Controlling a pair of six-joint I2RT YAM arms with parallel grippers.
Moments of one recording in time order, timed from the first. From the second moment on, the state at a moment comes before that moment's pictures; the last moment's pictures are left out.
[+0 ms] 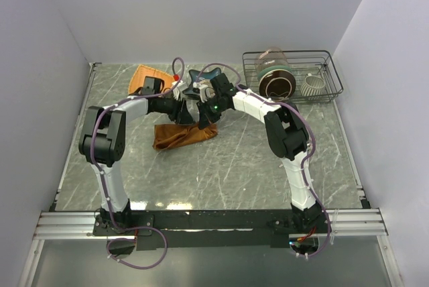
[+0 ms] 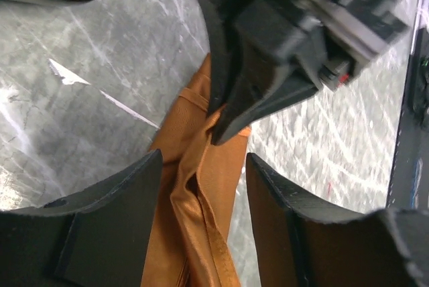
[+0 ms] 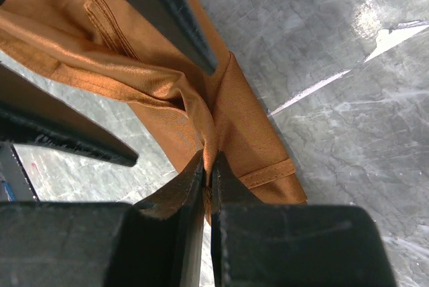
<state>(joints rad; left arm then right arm) -0.20 1.96 1.28 -0.22 1.00 0.22 0.56 2.23 1.75 -0.54 -0.64 -0.07</state>
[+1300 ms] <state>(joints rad) -0.36 1.94 1.32 -0.44 0.72 0.72 0.54 2.23 1.70 -0.50 -0.70 -0.07</state>
